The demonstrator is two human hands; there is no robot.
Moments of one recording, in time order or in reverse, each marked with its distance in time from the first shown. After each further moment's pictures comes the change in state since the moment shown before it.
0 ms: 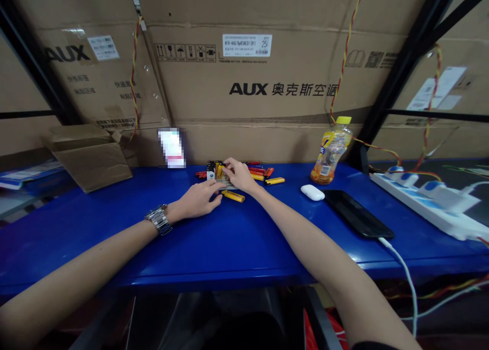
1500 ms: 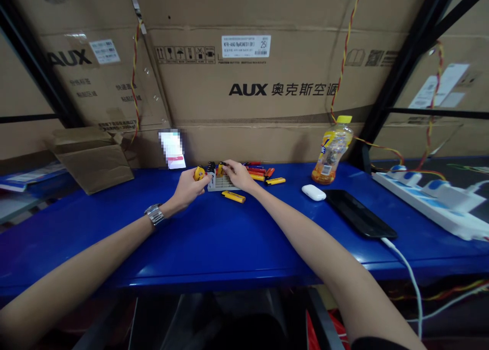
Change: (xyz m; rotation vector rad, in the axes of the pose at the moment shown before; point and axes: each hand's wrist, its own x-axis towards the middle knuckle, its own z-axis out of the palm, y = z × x) left_hand 0.010 -0.011 -0.008 -0.760 0.442 -0.511; right_hand 0.007 0.008 0.003 -0.003 -0.017 -0.072
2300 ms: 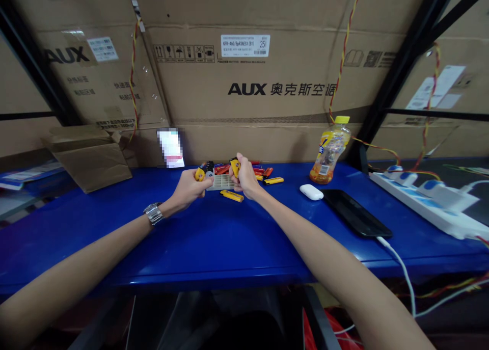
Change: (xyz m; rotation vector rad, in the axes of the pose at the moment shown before) left_hand -0.005 0.005 0.005 -0.130 -0.114 -0.034; right_hand -0.023 -0.063 -0.013 0.682 0.122 0.621
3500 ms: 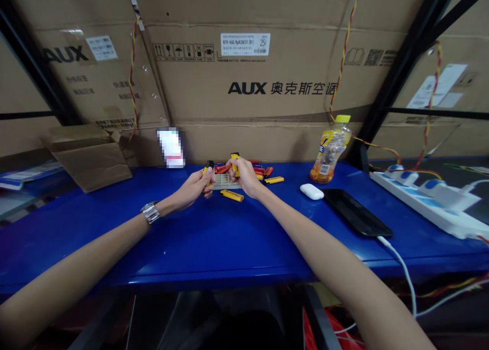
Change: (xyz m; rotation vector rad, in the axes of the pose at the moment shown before) left_hand 0.005 -0.006 0.005 -0.351 -0.332 -0.021; right_hand 0.011 0.008 -0.008 0.094 -0.102 -0.197
